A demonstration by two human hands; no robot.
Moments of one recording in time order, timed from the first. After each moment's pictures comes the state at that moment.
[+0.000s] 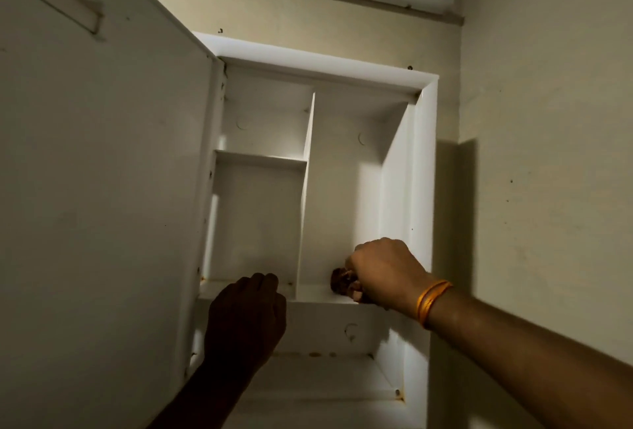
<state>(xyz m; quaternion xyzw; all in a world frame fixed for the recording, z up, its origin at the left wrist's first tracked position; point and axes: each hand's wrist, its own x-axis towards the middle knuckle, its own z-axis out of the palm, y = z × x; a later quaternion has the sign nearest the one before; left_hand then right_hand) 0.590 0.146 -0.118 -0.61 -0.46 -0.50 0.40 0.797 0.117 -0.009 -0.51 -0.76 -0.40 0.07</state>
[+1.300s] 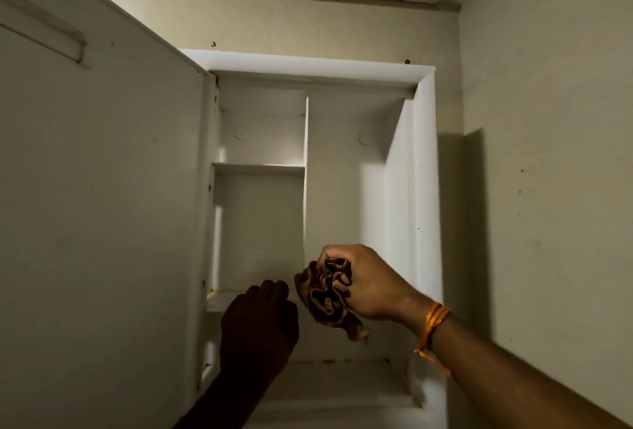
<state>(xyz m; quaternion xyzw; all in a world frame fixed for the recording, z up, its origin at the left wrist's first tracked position) 0.597 0.140 -0.115 -0.62 -0.46 -0.51 0.39 0.773 0.113 -0.024 -0.33 -0.86 0.00 0.39</state>
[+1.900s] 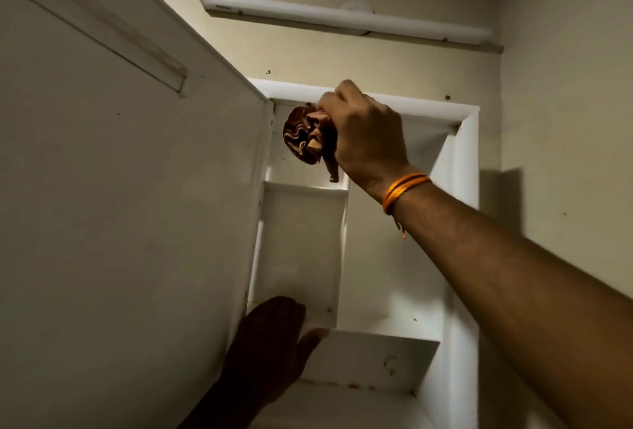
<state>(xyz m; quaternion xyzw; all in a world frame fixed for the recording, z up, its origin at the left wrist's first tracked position) 0.553 0.130 -0.118 -0.67 -0.48 -0.41 0.39 0.685 0.077 0.149 -0.21 -0.62 -0.55 0.51</state>
